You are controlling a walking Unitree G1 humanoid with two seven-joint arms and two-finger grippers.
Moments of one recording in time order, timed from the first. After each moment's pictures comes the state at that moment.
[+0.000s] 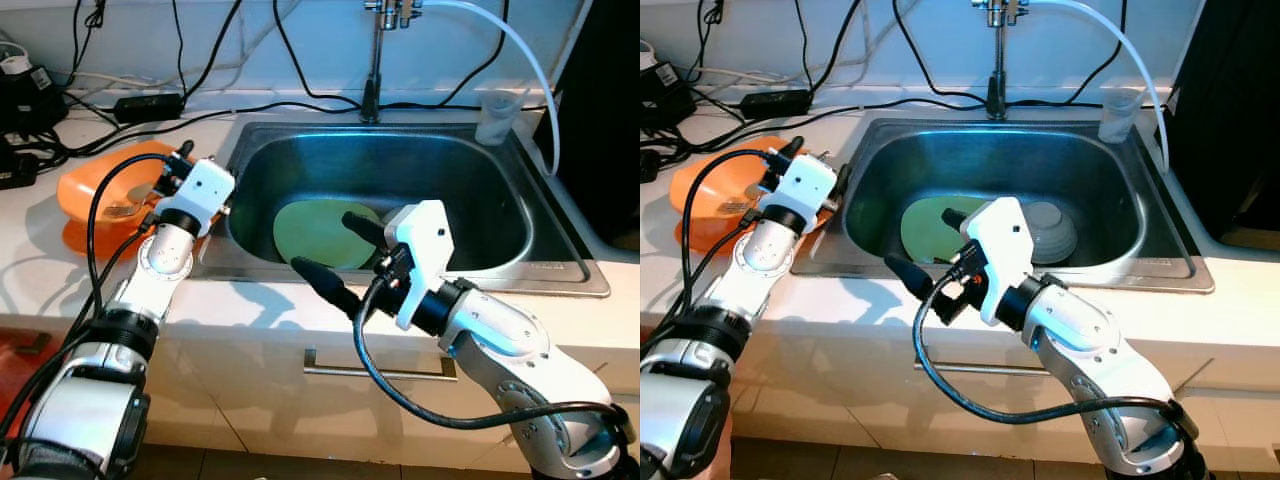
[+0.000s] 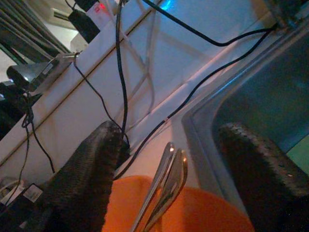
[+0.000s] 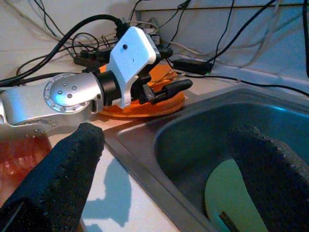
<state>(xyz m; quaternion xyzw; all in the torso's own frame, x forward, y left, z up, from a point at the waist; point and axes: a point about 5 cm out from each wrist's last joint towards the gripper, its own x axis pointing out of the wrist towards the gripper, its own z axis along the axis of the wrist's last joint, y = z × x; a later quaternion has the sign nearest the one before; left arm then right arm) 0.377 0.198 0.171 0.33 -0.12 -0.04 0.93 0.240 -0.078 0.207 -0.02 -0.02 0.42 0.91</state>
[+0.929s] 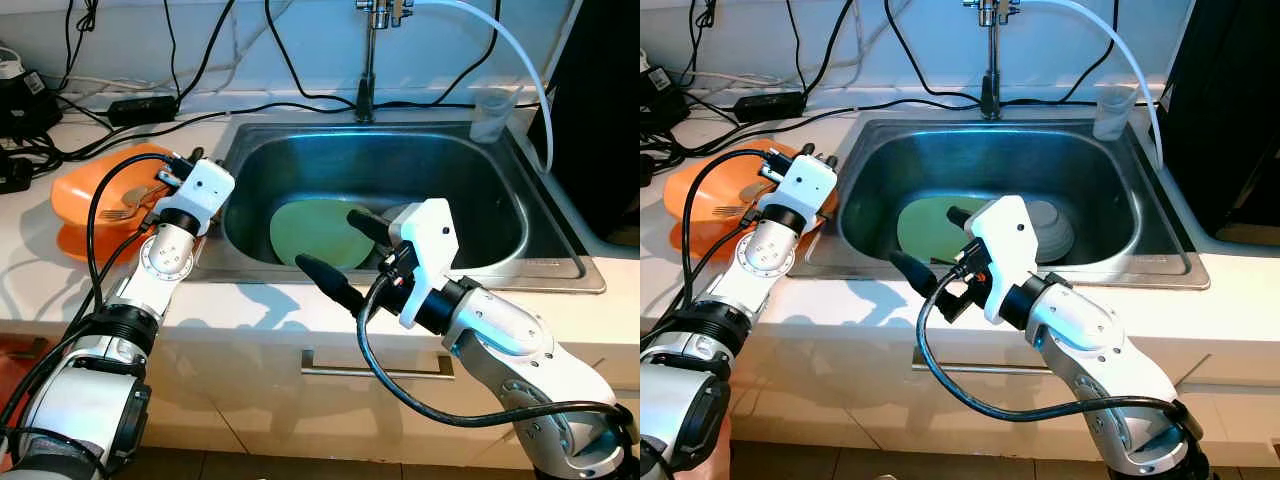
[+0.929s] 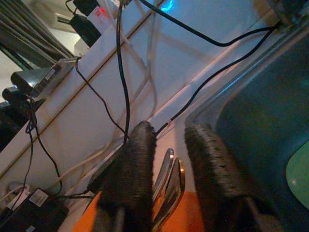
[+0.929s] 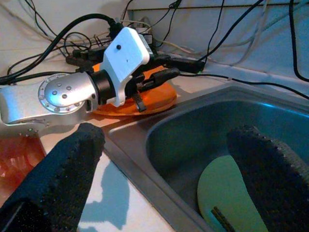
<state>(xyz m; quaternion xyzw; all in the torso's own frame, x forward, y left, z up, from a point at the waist) 0.379 0.200 0.170 0.35 -0.12 -0.02 0.93 0.242 -0.082 0.207 -0.02 -0.02 0.41 0.91</state>
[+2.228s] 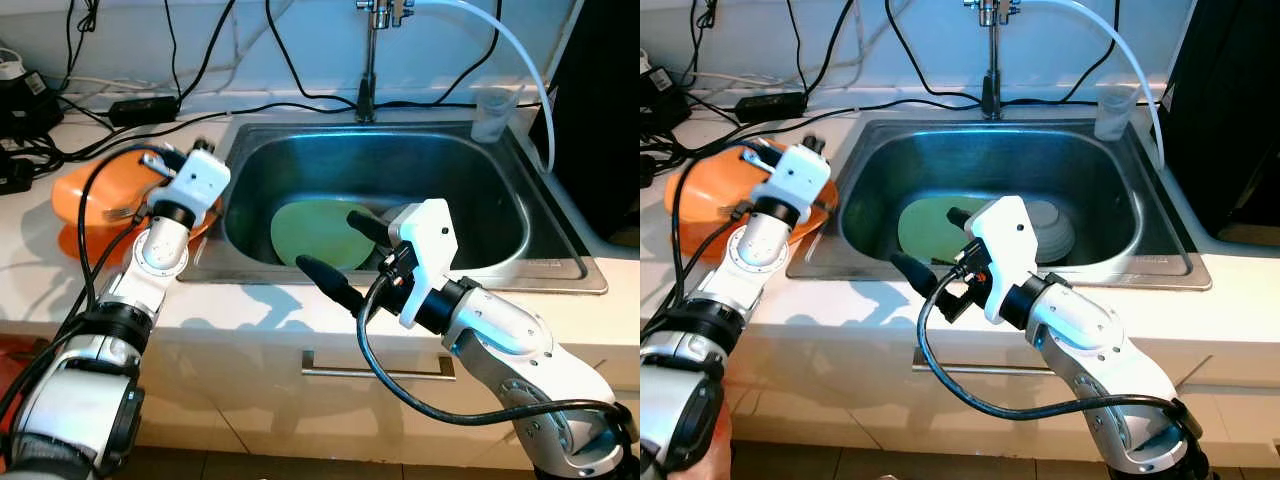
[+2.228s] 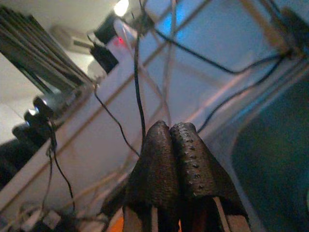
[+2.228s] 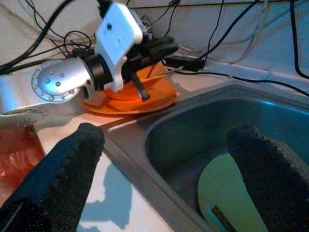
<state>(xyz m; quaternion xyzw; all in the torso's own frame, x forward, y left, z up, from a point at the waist) 0.375 0.199 0.191 0.35 -0.18 -0.02 0.92 0.243 -0.082 0.206 -0.02 -0.01 0.41 0.91</state>
